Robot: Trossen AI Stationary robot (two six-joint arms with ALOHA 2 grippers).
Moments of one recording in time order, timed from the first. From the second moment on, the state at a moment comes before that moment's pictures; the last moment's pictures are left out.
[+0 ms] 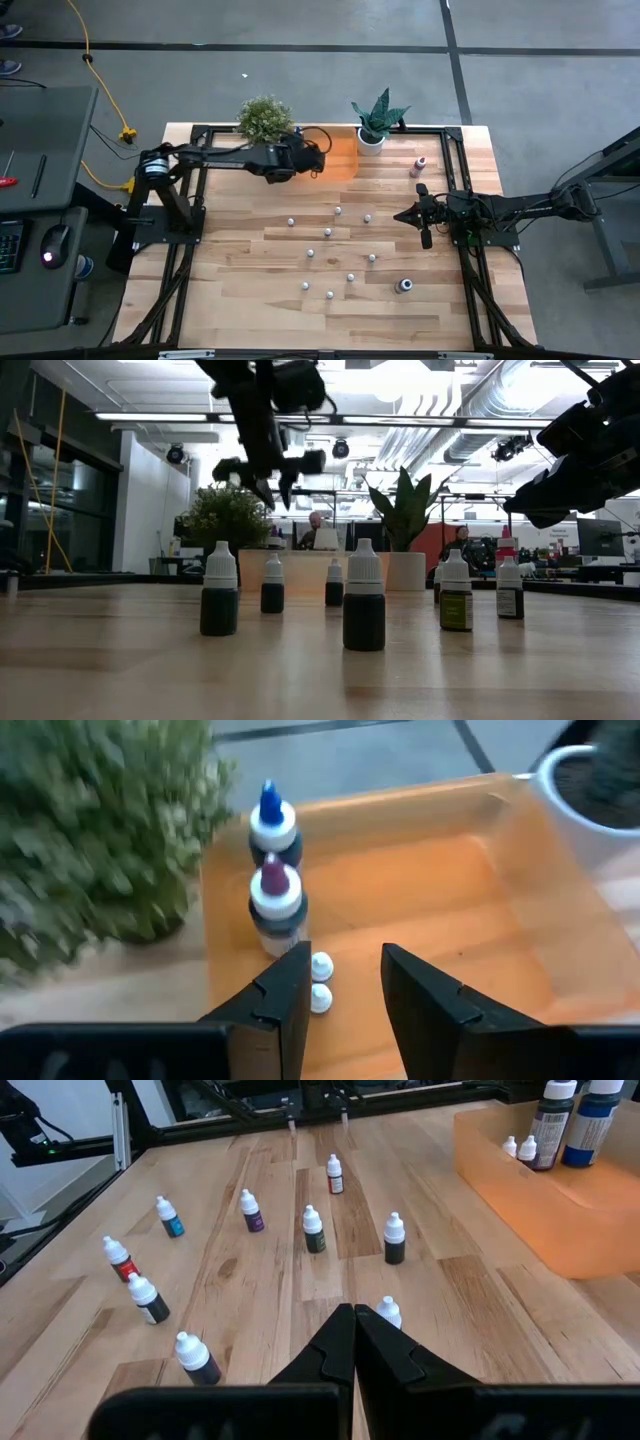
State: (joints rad) left arm 0.22 1.72 1.34 -0.65 -0.72 -0.94; right arm 0.02 0.34 0.01 0.04 0.02 0.16
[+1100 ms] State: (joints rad) left arm 0.01 1.53 1.30 -1.08 0.04 0.01; right arm 0.02 0.34 0.01 0.04 0.02 0.16
